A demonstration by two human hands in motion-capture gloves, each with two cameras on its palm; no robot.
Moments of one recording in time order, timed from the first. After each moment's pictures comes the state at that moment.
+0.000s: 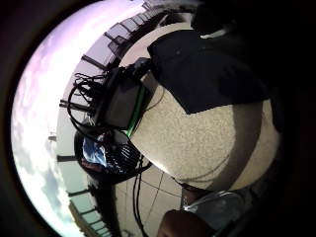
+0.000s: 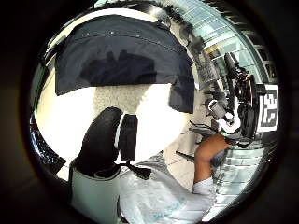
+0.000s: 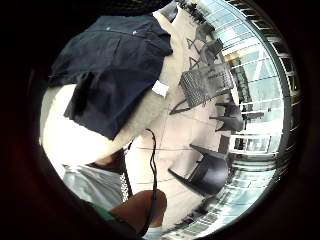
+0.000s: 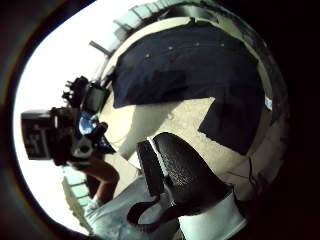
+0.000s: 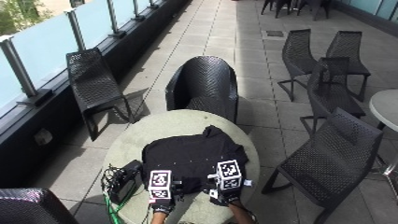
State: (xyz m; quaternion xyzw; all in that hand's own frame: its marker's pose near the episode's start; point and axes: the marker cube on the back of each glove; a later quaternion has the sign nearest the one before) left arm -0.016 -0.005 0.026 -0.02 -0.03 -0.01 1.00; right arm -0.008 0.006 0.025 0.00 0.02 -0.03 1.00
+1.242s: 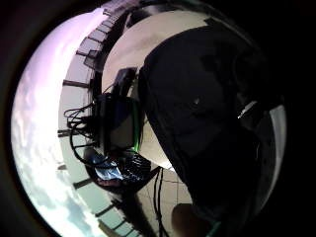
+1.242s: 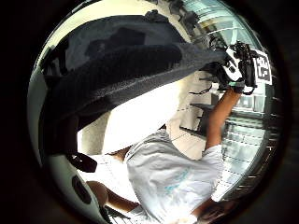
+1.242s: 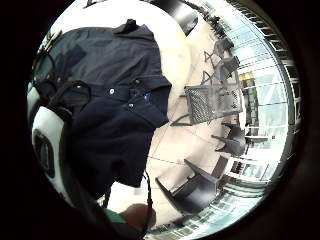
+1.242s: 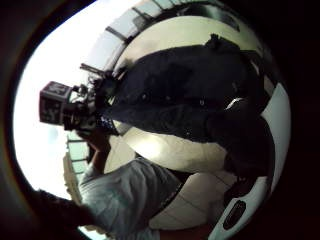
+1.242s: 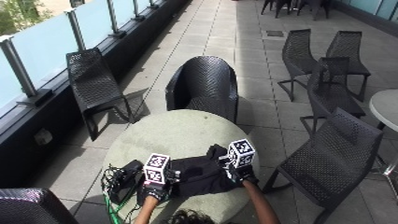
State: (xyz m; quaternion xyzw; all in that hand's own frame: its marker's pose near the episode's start) left arm -0.028 -0.048 0.001 -0.10 0.00 0.11 0.99; right arm 0.048 -0.060 -0.010 -0.02 -0.04 -0.13 0.99
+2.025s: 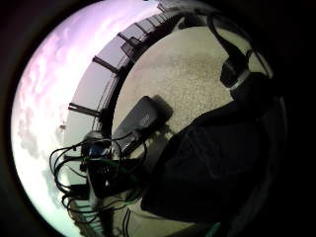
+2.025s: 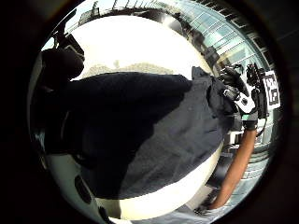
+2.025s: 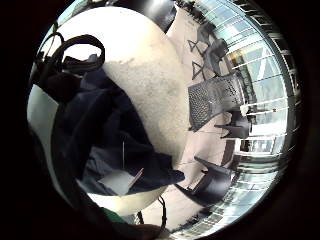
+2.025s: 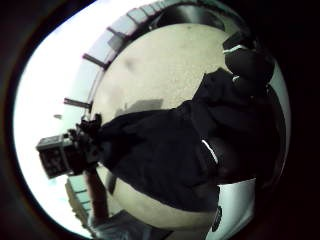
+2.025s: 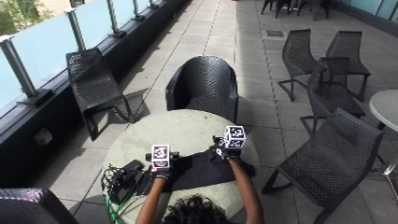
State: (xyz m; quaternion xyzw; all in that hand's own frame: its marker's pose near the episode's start) left arm -0.030 -0.151 -0.004 0.07 -0.06 -0.04 1.00; right arm 0.022 -0.162 -0.010 0.00 -0.03 0.01 1.00
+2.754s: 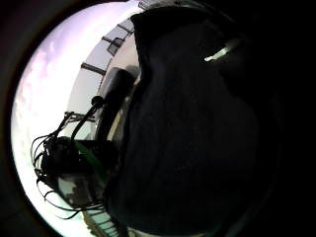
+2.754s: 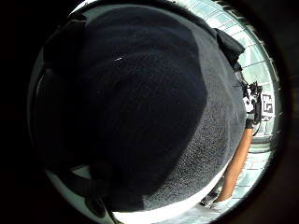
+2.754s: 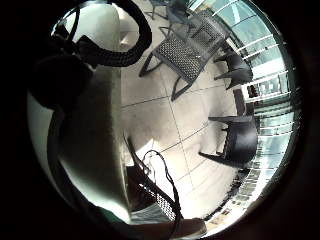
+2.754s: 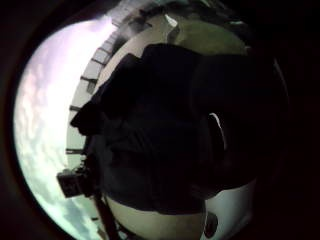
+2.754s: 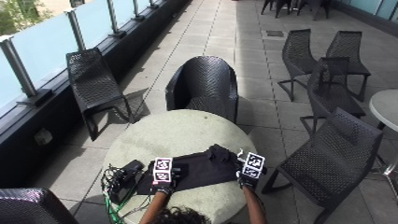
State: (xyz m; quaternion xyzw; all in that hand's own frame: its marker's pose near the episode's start) left arm -0.029 -0.107 0.055 0.03 -0.10 0.01 0.99; right arm 0.108 -0.051 0.056 -0.03 0.02 0.26 0.96
